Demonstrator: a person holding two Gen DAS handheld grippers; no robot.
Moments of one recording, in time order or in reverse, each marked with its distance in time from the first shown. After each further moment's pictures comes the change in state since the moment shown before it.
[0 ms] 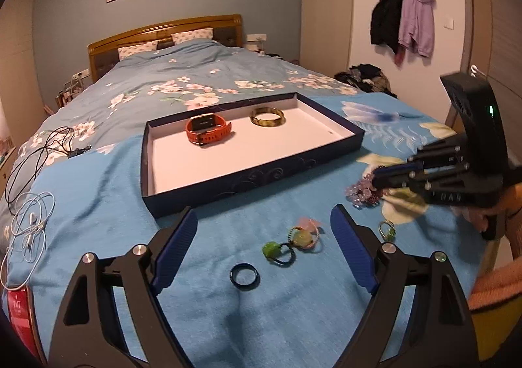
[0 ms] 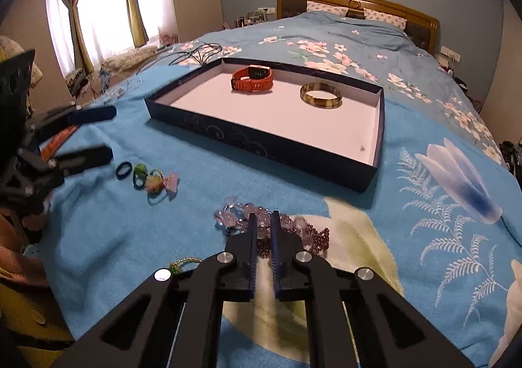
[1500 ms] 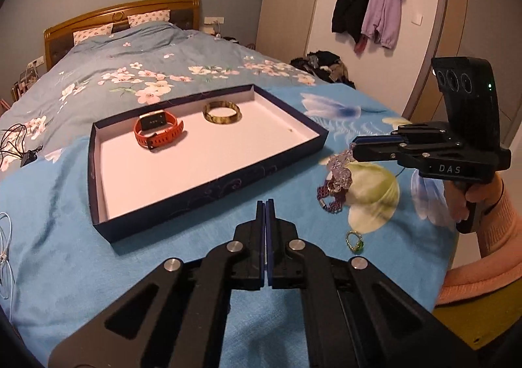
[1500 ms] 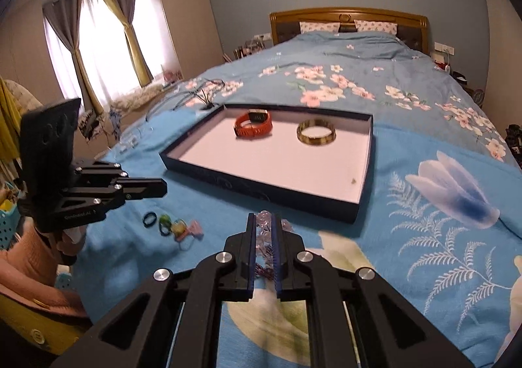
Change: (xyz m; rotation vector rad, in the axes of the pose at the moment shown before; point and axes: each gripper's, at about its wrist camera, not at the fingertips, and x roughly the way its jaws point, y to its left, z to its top) left arm 0.023 0.005 0.026 0.012 0.074 -0.225; right arm -0.034 -0.017 0.020 0.106 -0.126 0.086
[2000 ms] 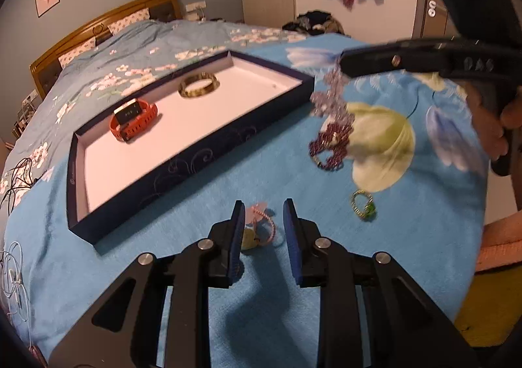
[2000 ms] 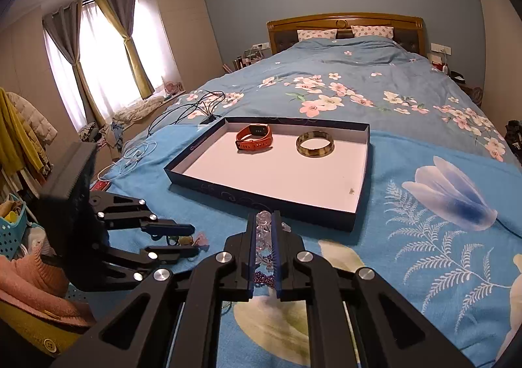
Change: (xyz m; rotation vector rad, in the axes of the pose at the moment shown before) left arm 0.044 -0.039 -0.018 0.190 0.154 0.082; right arm -0.008 -0.003 0.006 0.029 -0.035 0.009
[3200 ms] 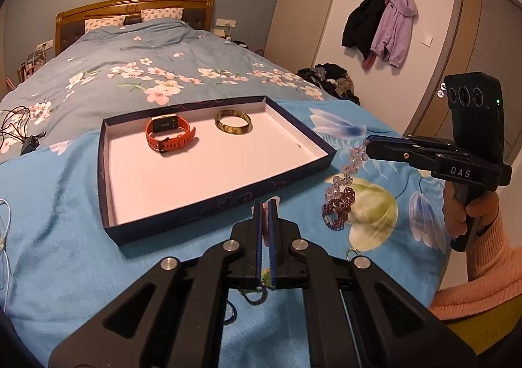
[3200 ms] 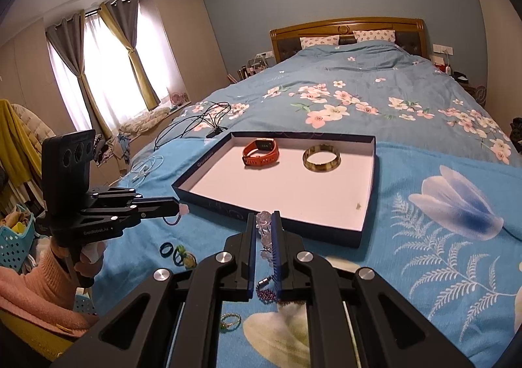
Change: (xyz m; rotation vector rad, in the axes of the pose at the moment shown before) left arm -0.048 0.064 0.009 -0.289 -0.177 -0.104; right arm -0.004 -0.001 0.011 0.021 -0.045 0.040
